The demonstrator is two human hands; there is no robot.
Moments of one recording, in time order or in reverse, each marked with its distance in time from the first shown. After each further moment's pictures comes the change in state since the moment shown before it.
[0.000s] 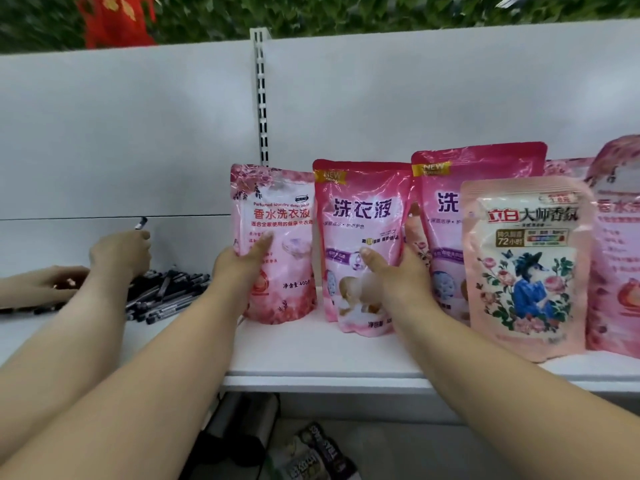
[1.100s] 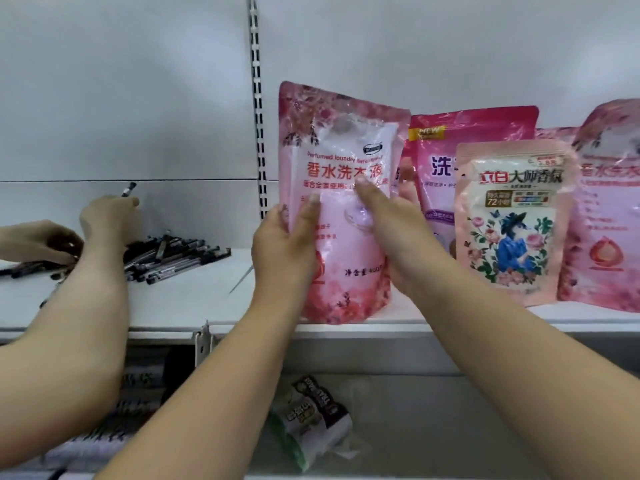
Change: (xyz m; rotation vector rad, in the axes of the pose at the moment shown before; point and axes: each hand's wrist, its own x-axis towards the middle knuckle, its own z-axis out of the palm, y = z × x) left_hand -0.099 0.010 0.031 -0.168 -0.022 0.395; right_hand -0.039 -0.040 0.000 0.154 -0.253 0.048
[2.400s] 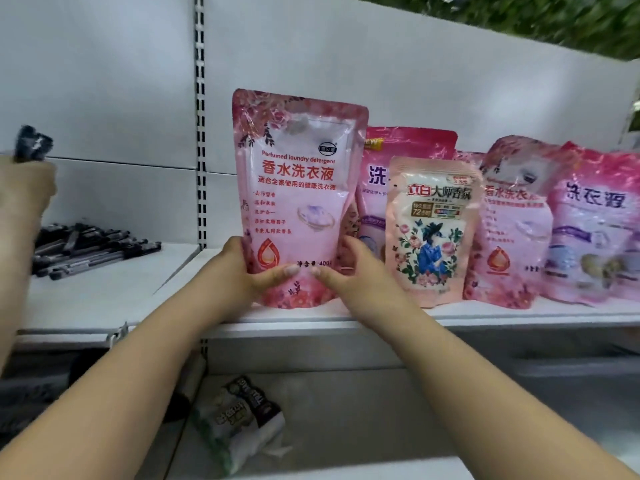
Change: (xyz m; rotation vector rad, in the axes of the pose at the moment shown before) left_hand -0.002 -0.010 -0.014 0.569 -0.513 -0.223; right_hand -0.035 0.025 -0.046 -0.644 0.038 -0.067
